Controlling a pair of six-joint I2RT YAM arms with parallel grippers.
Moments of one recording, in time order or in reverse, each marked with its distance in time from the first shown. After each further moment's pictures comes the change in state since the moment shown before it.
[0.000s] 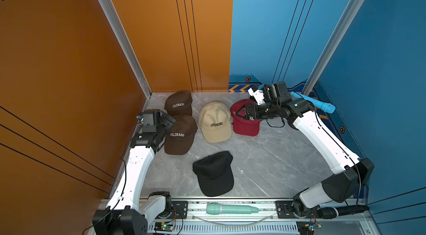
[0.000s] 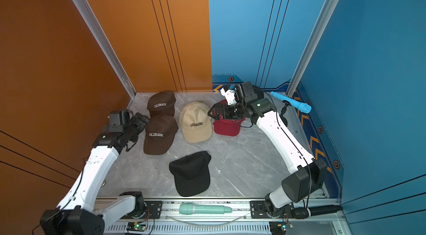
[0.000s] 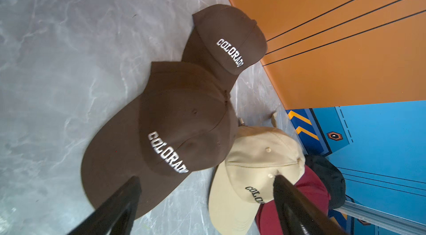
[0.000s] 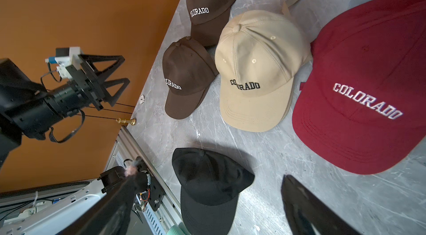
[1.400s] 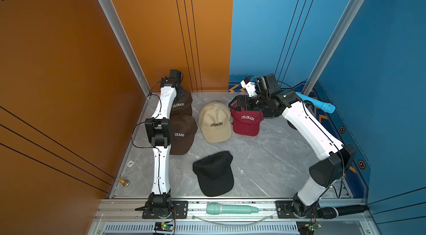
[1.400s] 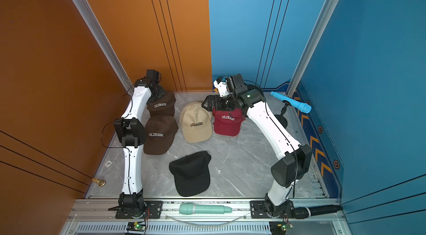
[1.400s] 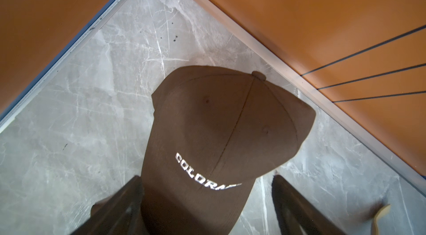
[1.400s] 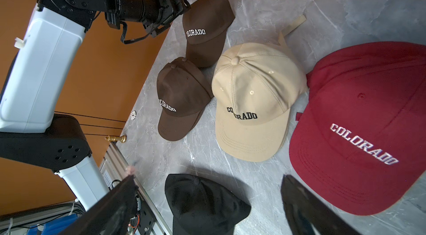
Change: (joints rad) left arm -0.054 1.304 1.466 -0.481 -0.267 0.277; right arm 0.045 0.175 0.210 -0.004 0.087 0.004
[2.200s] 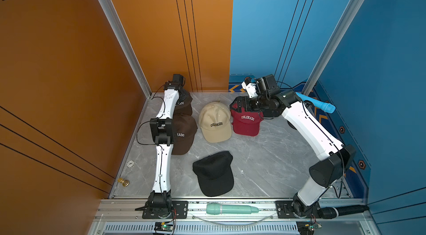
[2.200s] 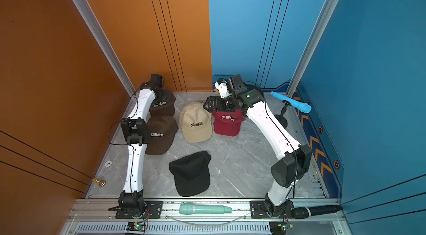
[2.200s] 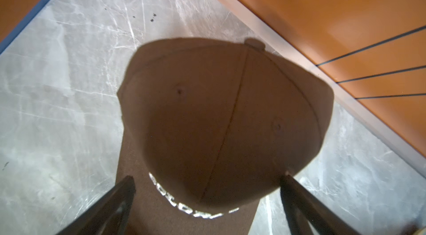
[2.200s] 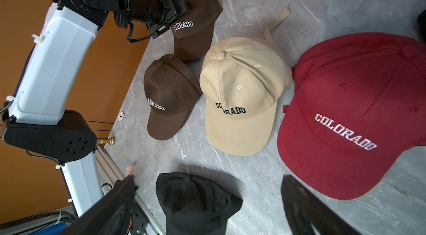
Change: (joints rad) left arm 0.001 0.152 0.099 0.001 0.050 0.001; right arm 0.001 0.000 0.001 -0.038 0.056 0.000
